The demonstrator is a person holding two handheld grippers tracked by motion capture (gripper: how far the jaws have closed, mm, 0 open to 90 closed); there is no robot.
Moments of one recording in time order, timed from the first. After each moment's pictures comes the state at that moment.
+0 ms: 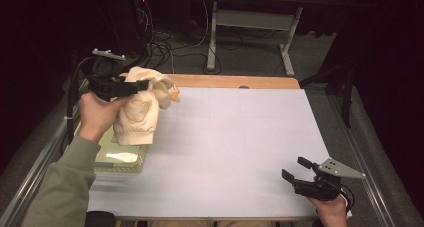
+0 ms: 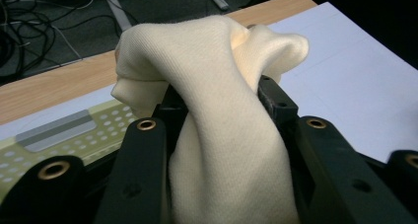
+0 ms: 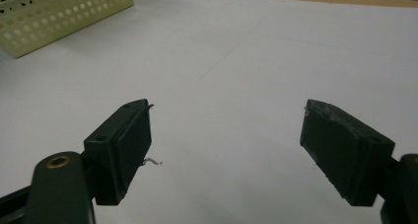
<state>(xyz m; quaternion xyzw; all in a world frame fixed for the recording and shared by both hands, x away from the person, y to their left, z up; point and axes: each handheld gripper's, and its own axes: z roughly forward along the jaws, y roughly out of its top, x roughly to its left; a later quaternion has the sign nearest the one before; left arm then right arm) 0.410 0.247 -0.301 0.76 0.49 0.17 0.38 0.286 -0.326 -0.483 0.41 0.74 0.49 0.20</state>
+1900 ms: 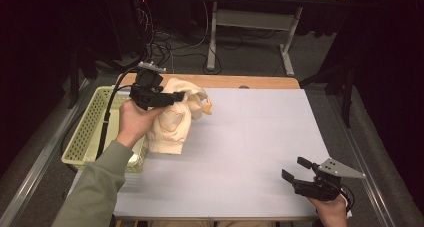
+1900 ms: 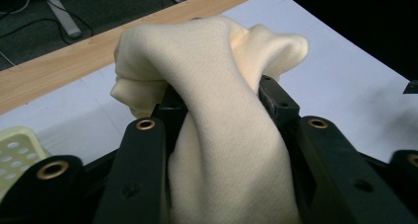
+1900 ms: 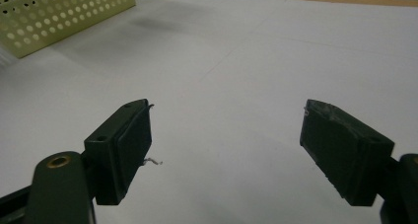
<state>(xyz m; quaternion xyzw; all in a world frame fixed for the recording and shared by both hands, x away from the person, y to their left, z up) 0.414 0.163 -0.316 0.80 0.42 0.11 0.41 0.286 -0.326 -0.483 0.41 0.74 0.49 0.20</state>
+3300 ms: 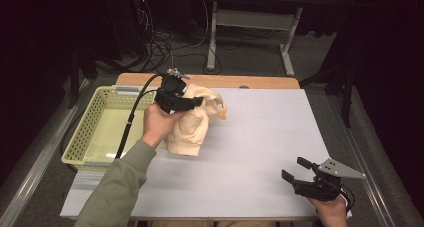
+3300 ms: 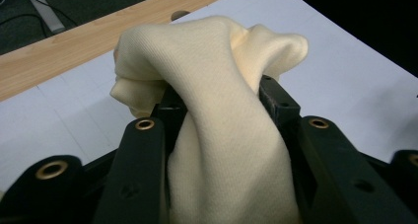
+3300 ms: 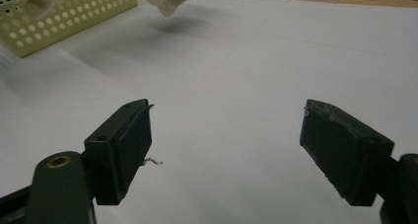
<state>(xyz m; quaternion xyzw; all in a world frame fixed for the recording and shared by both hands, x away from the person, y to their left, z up) 0.425 0.115 -0.339 0.82 0.40 0.10 0.41 0.286 -0.326 -0.483 0.40 0.74 0.49 0.20</state>
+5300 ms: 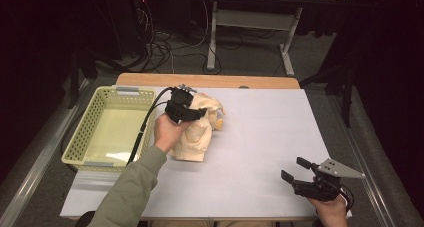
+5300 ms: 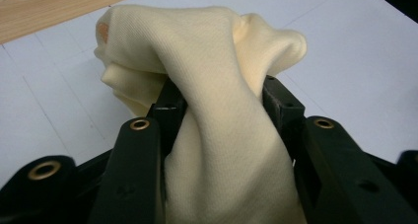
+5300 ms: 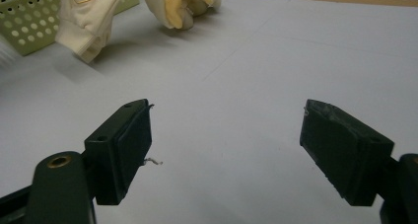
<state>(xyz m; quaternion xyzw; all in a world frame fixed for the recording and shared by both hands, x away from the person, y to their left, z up) 0.455 0.089 -0.395 0.81 0.43 0.10 0.39 0.286 -0.326 -0.483 0.40 0.75 0.49 0.20</state>
